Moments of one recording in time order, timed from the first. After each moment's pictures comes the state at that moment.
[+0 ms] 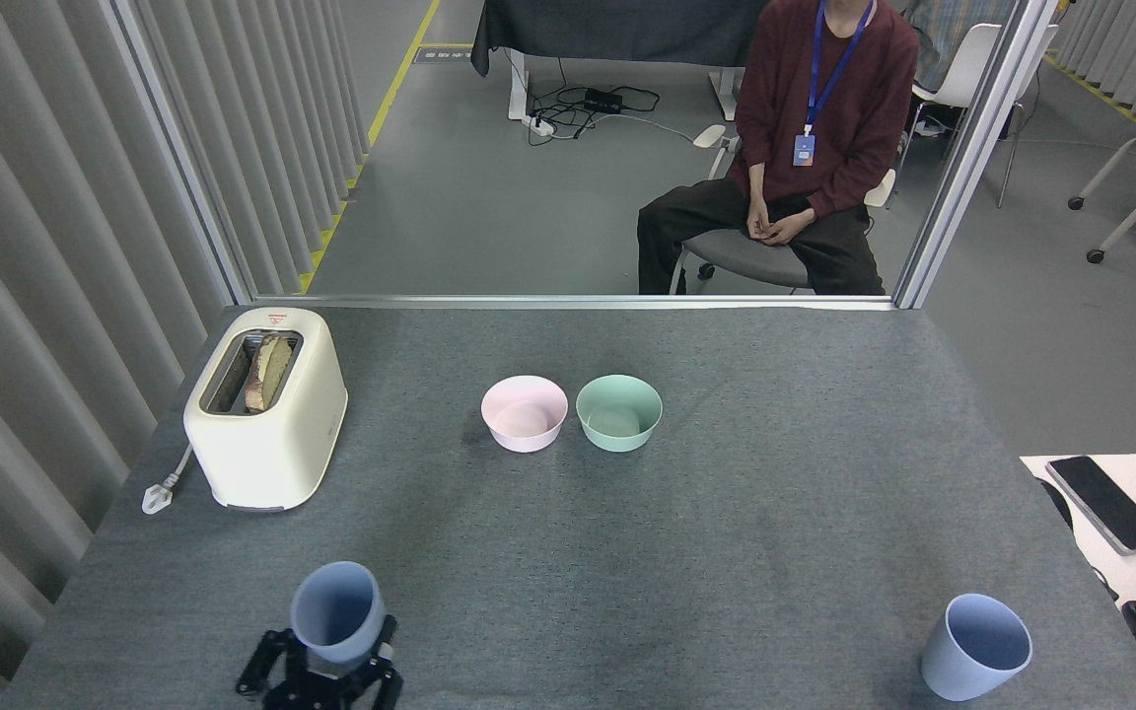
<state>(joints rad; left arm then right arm) 0.04 0.22 -0.27 -1.21 -1.34 -0.18 0.63 0.52 0.03 -0.18 -1.58 1.52 -0.23 -0.56</state>
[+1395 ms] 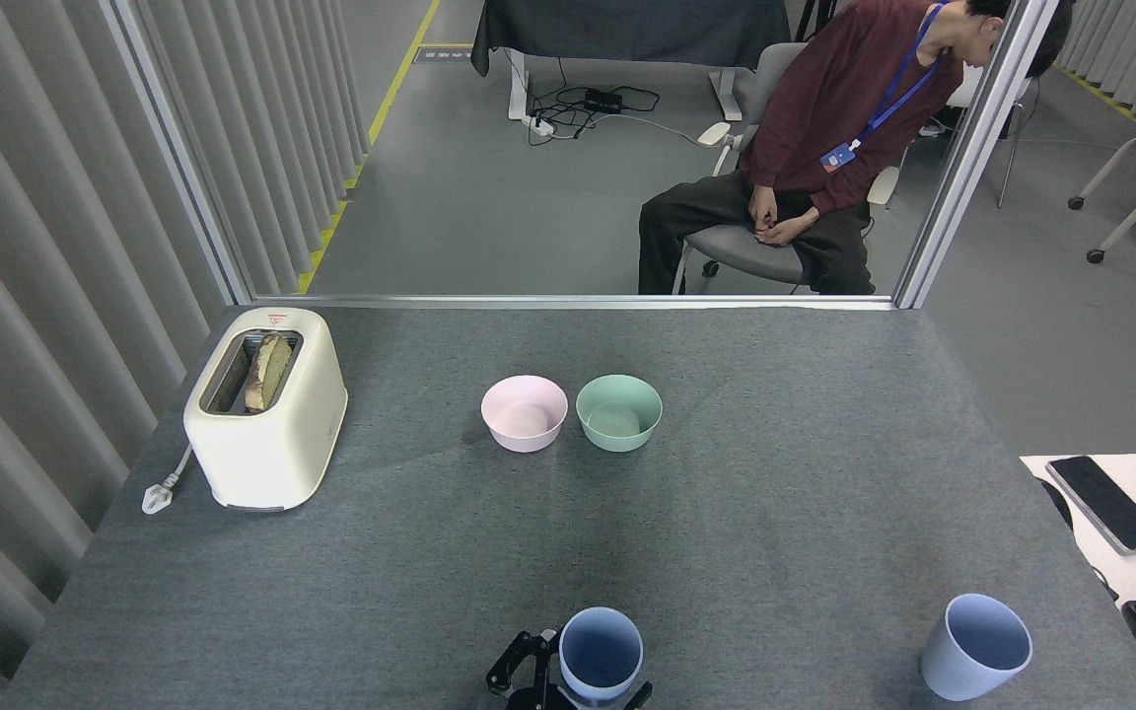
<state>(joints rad) -0.14 -0.03 -0.57 -1.00 -1.59 -0.23 0.61 0.51 0.04 -0.19 -1.59 1.52 -0.23 -0.56</state>
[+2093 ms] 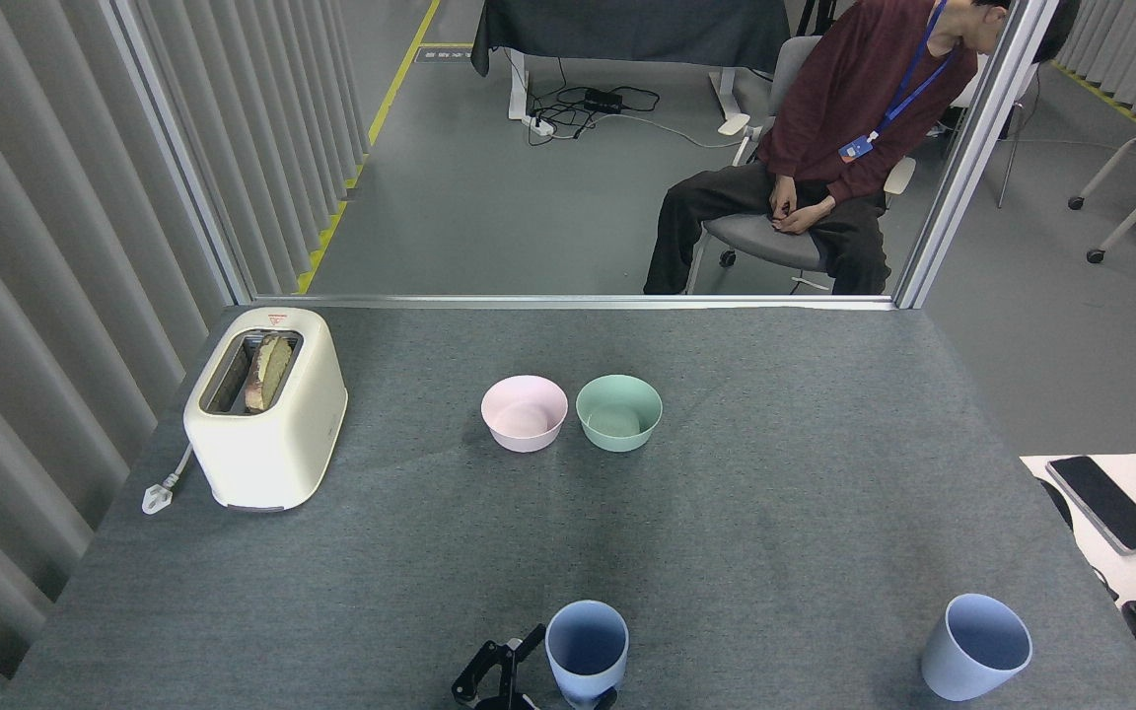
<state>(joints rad) -0.11 0.03 -0.55 -1.00 -1.57 -0.23 0.65 0.51 0.04 -0.19 -1.59 1.52 -0.23 -0.56</state>
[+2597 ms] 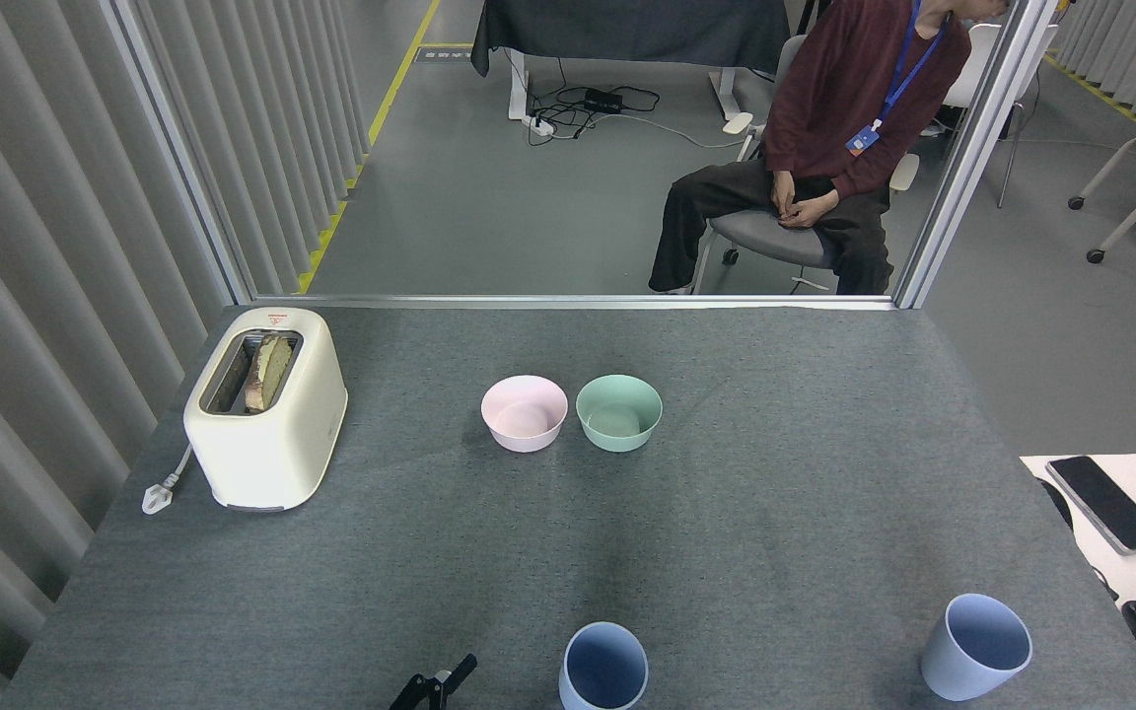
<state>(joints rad) 0.04 0.14 -0.46 -1.14 -1.57 -0.27 0.68 0.51 0.04 -0.18 -1.59 1.52 -0.23 -0.56</state>
